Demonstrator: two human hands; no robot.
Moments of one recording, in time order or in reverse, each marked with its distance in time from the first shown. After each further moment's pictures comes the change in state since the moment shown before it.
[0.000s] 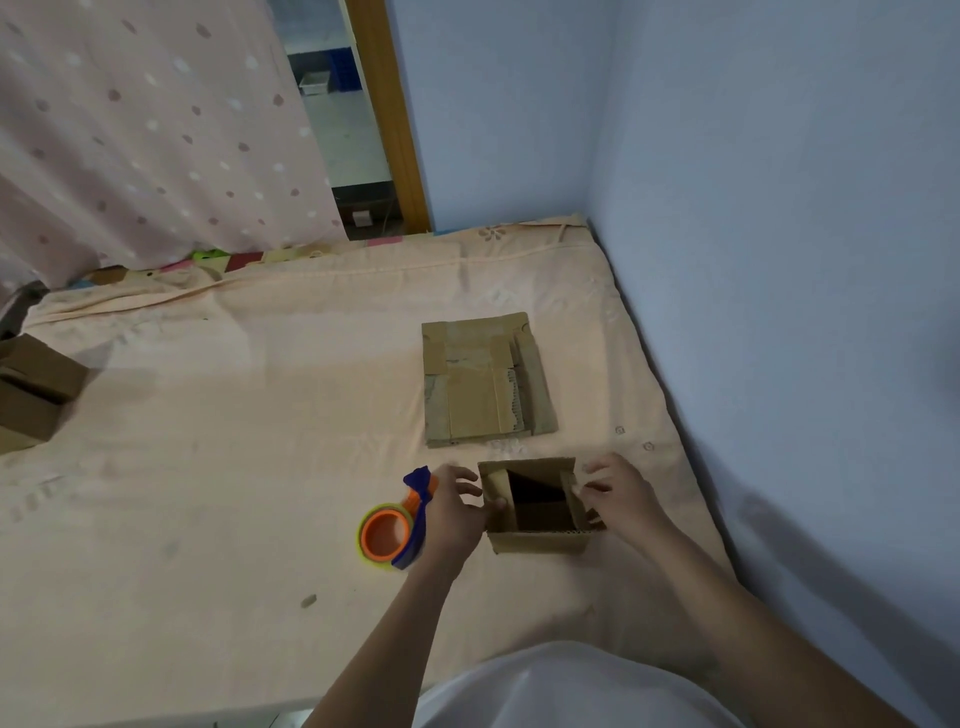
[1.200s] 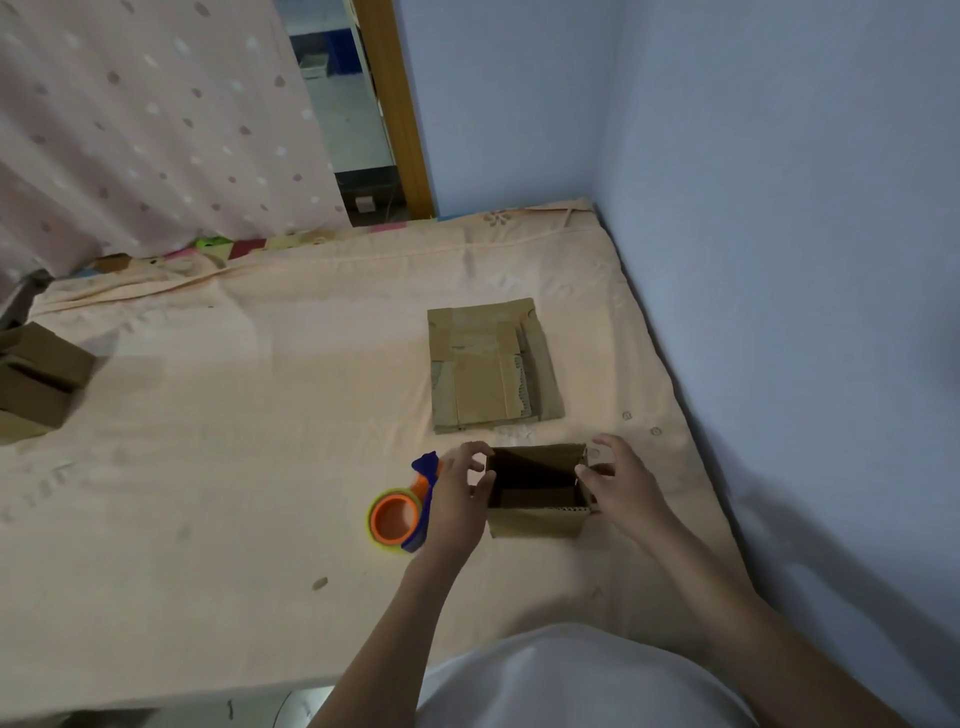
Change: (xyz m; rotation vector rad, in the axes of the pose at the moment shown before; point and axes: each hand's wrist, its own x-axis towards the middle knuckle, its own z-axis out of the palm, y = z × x) left_hand -0.010 0.001 -0.011 0.123 -0.001 0.291; right_hand -0.026 -0.019 0.005 0.074 0.006 -0.020
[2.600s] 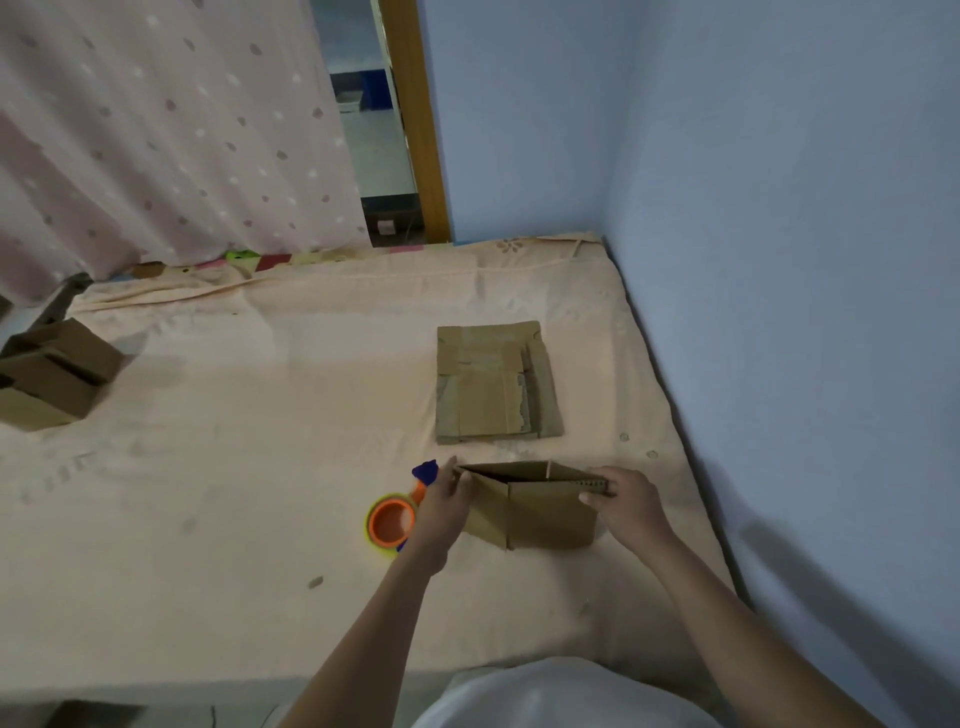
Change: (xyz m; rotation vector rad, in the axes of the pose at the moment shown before) left_hand -0.003 -0.013 -0.005 -0.303 -0.091 -0.335; right_hand 0.008 0.023 -0.012 -0.134 0.008 -0.117
